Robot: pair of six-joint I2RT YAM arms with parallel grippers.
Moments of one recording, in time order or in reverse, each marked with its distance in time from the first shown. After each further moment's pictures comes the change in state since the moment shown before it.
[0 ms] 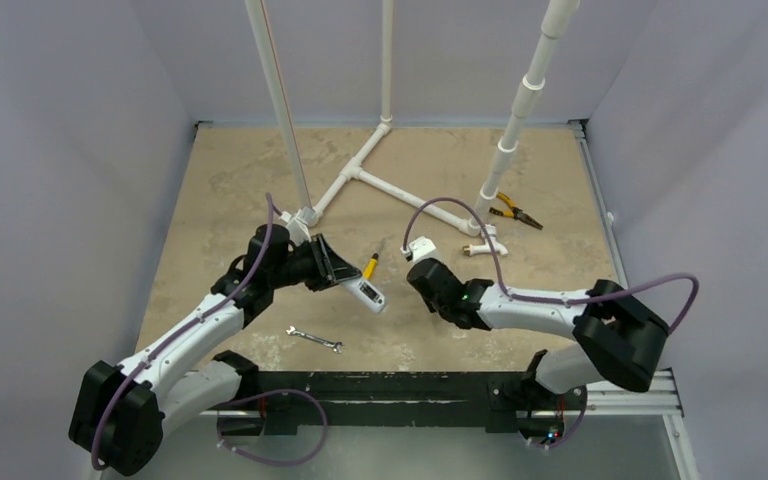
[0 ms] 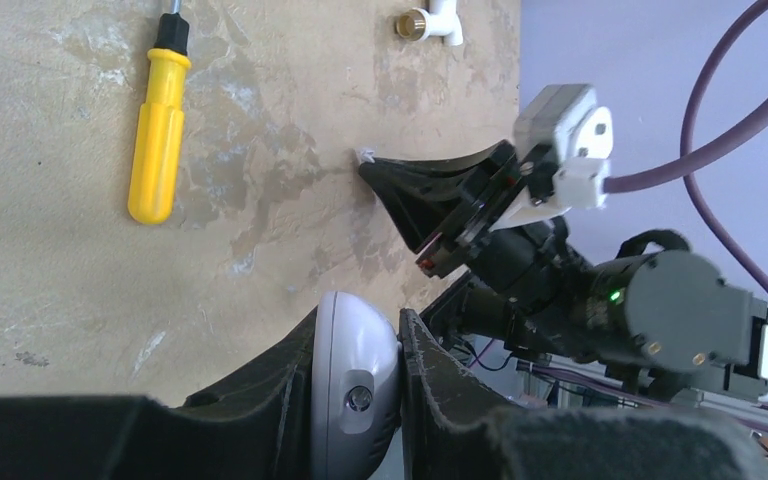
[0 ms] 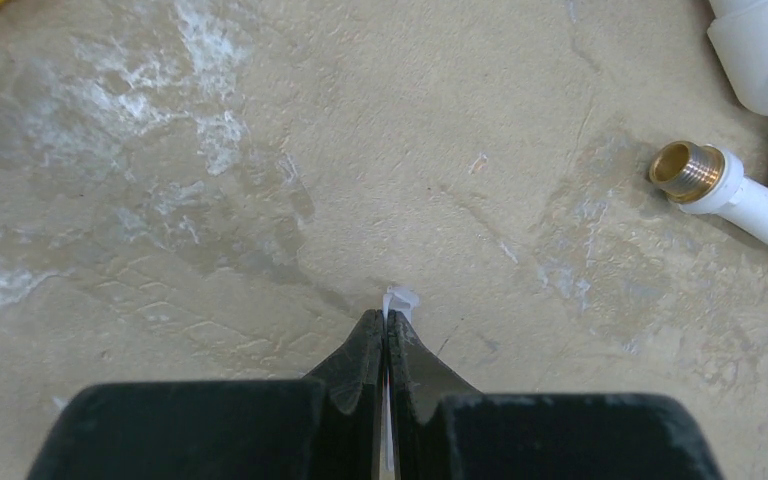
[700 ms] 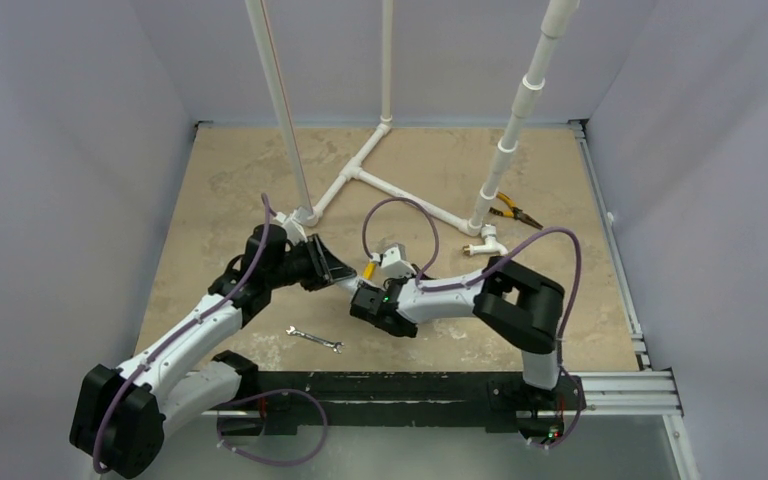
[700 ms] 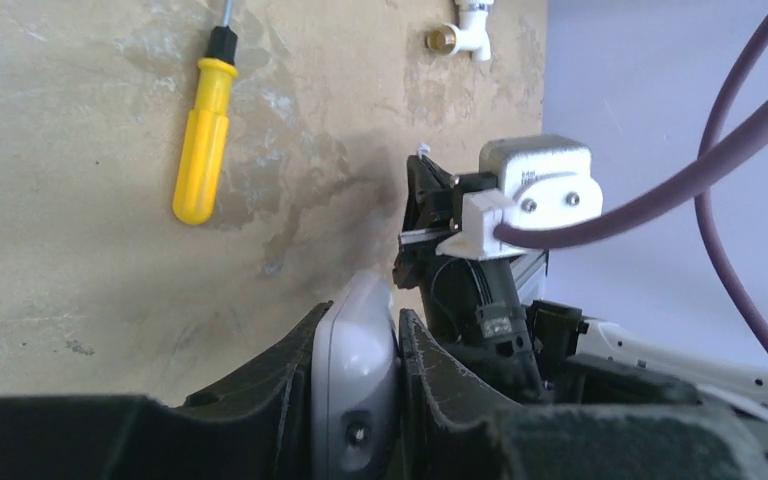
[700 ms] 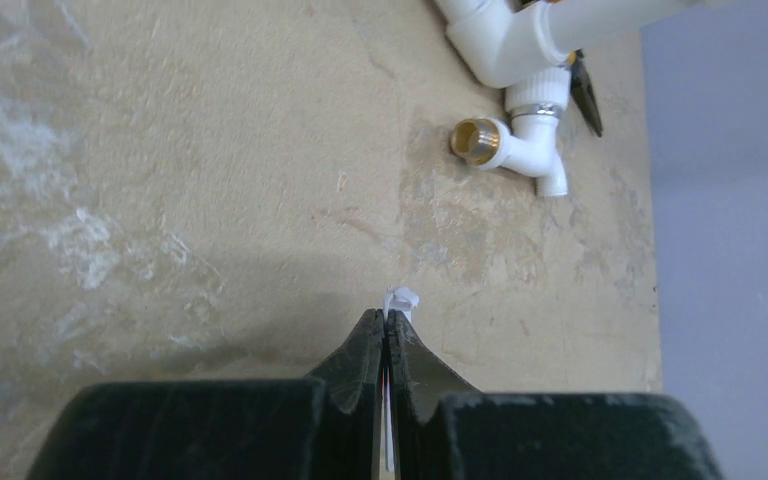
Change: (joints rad) left arm 0.016 -0.016 0.004 -0.051 -0.020 0.026; right arm 0.243 0.497 0.399 -0.531 0.674 0.455
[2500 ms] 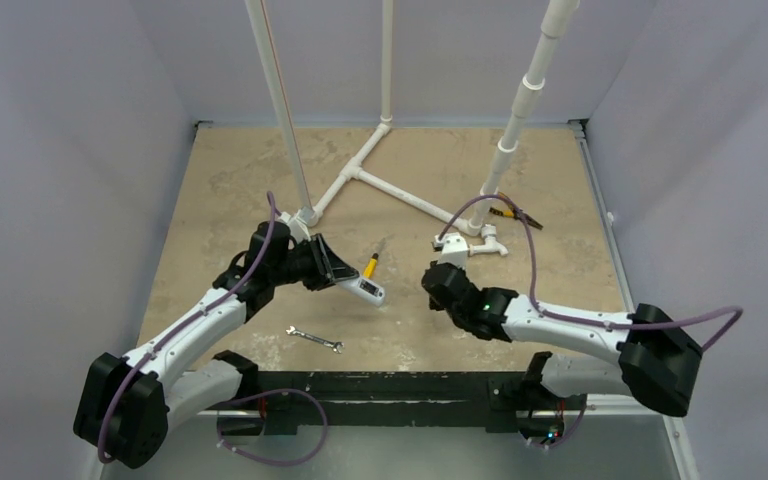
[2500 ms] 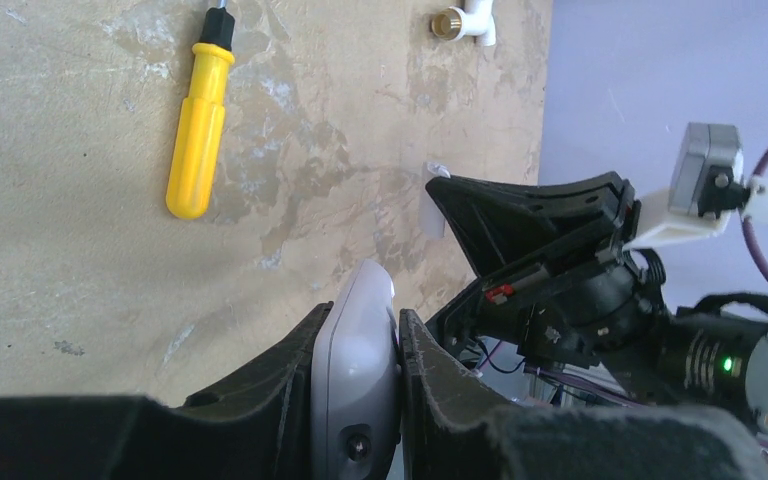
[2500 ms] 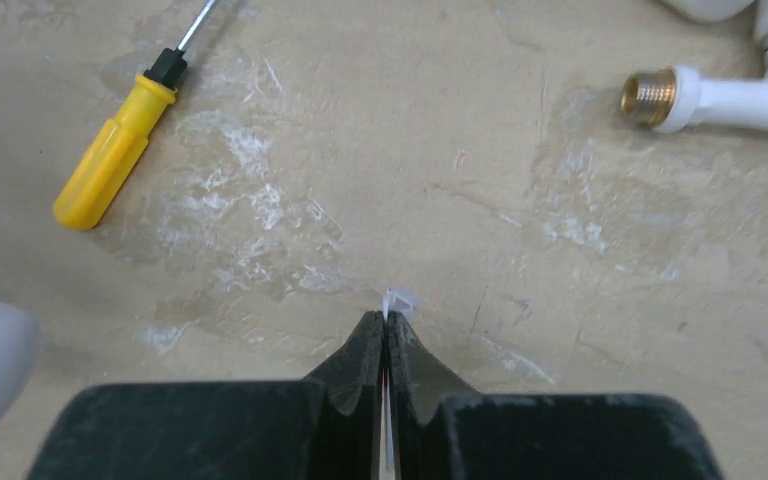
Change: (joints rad) left arm 0.016 0.060 0.013 0.008 0.031 -0.005; right arm -0.116 -0.608 -0.382 0.405 -0.428 -0.060
